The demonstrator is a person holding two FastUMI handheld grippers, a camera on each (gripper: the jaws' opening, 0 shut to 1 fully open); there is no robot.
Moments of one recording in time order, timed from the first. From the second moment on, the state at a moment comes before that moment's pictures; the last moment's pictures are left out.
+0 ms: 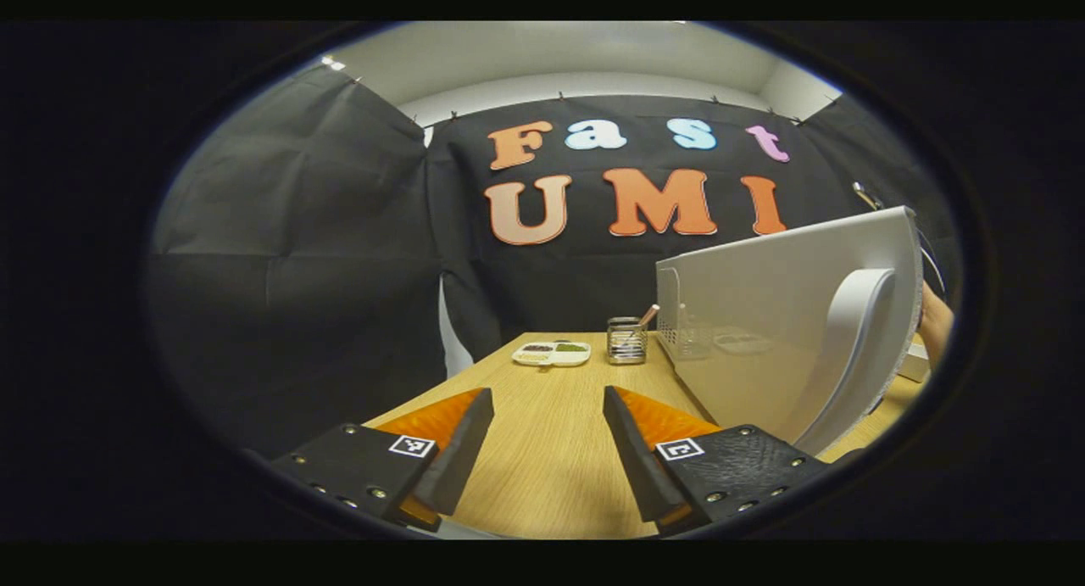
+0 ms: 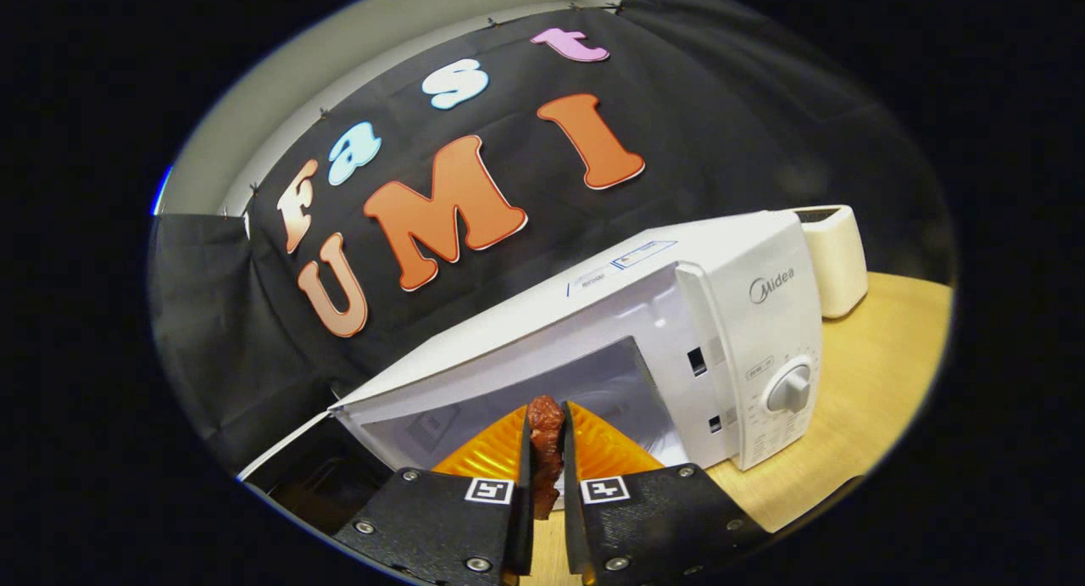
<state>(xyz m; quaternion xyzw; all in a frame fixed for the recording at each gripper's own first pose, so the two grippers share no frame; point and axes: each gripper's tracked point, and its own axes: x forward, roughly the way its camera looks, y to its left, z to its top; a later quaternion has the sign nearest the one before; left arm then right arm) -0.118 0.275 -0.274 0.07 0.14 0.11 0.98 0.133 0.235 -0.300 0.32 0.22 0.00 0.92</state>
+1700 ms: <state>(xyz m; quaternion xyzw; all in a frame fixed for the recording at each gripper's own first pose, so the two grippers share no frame) -0.145 0.291 -0.279 0.08 0.16 0.13 0.97 0.187 0.312 -0.420 0.44 0.26 -0.14 0.85</state>
